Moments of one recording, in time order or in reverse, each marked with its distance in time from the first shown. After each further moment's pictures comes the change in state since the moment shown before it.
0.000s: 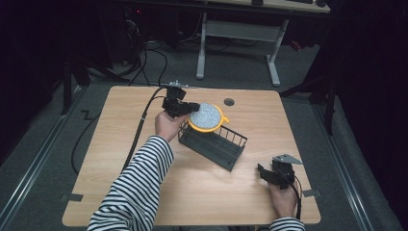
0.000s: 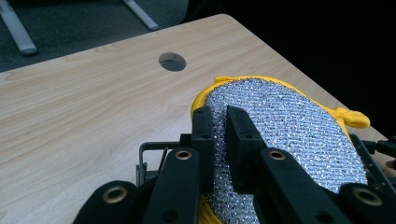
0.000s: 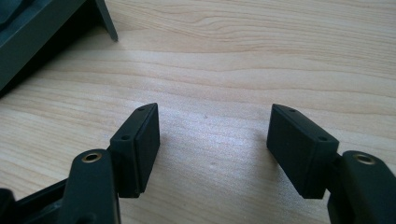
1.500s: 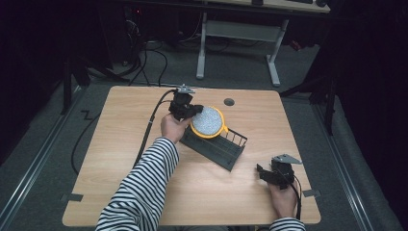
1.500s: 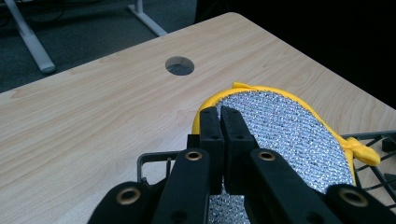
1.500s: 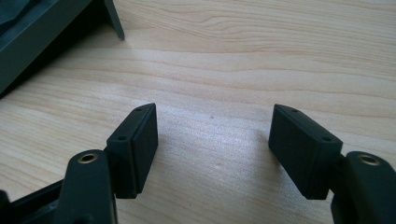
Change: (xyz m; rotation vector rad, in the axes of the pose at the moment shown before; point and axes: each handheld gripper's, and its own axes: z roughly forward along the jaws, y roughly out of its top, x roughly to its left) left arm -0.004 -0.008 0.023 -0.027 0.055 0.086; right arm 0.001 0.000 0.000 0.003 0.016 -0.015
